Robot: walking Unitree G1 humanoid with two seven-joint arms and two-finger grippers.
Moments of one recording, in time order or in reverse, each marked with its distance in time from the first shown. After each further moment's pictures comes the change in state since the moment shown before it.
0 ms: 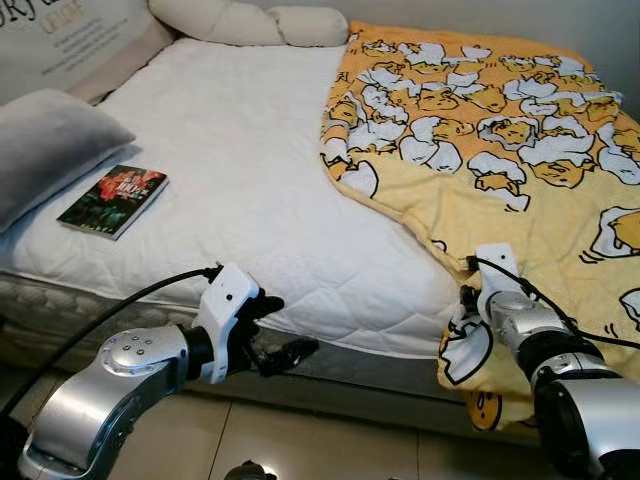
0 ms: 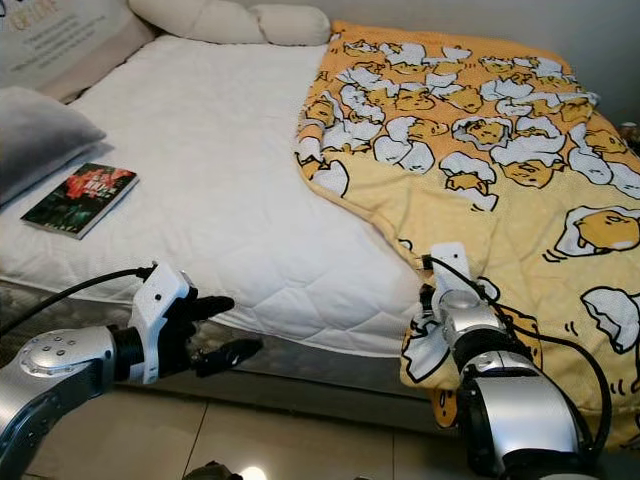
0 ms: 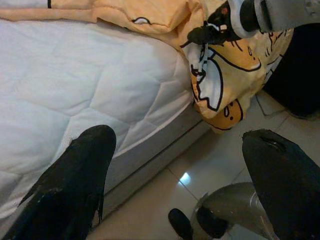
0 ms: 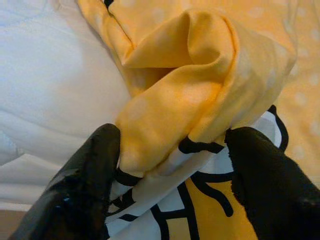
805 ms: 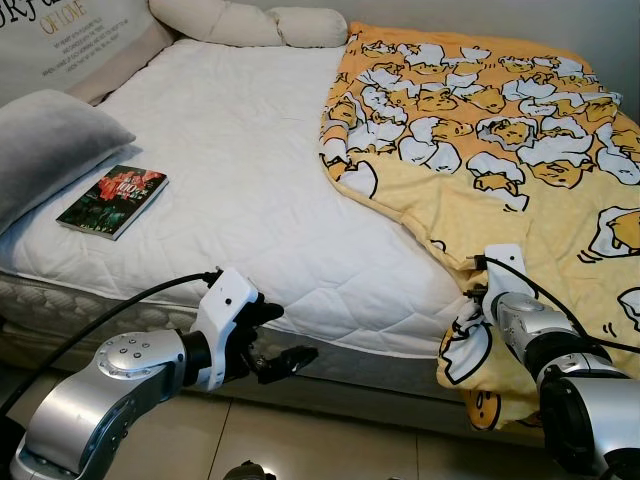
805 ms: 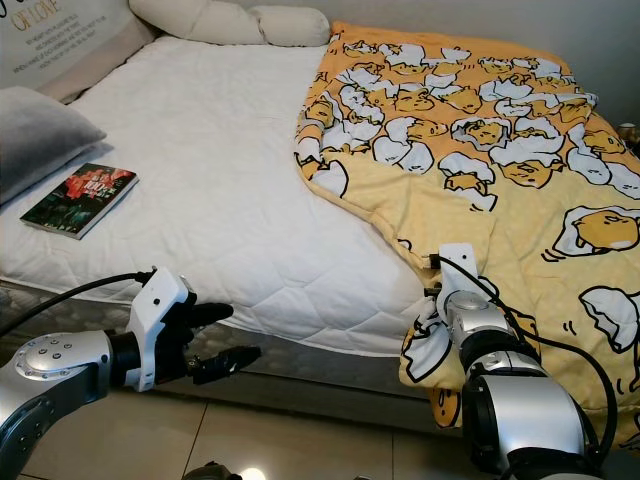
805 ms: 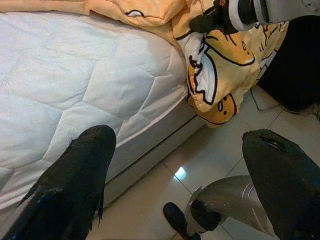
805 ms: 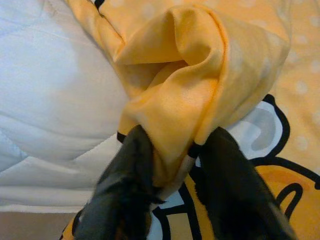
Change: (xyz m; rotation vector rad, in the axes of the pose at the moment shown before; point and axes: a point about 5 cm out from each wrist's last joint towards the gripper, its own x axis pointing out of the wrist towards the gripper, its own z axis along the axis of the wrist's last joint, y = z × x) left arm -0.003 -0.002 0.001 -0.008 0.019 -0.014; right arm 0.000 -0.006 -0.002 0.063 -0.002 0.028
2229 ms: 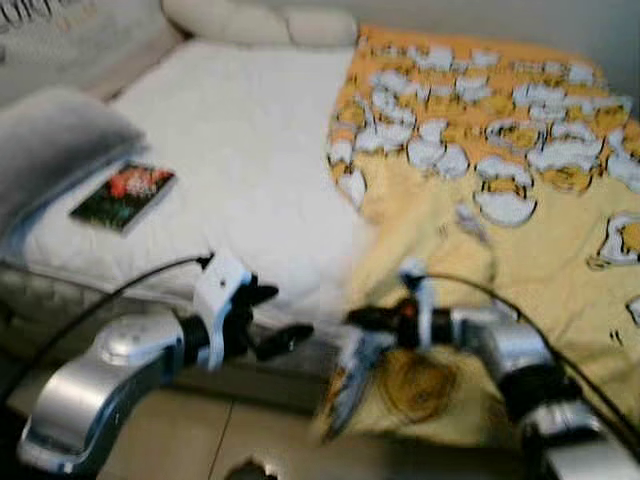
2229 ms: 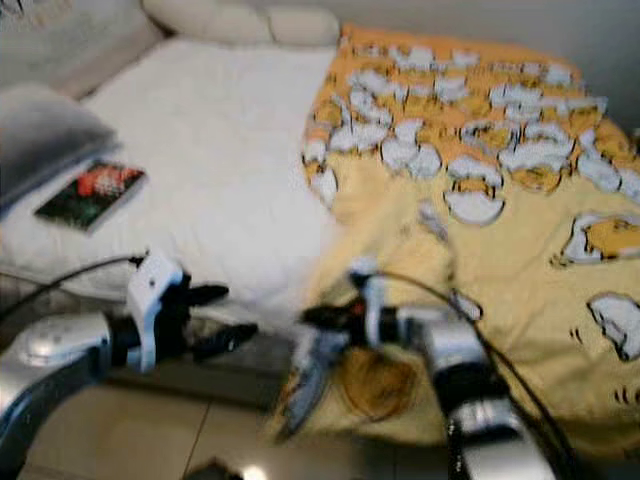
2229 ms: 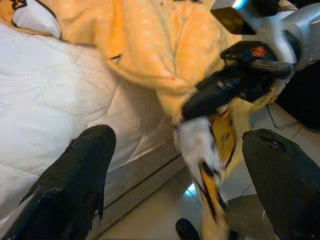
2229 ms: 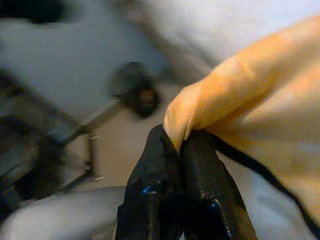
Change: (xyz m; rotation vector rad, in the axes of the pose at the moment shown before) left arm 0.002 0.015 0.008 0.009 -0.055 0.051; right arm -0.071 0.111 0.005 -0.066 -0.095 1.417
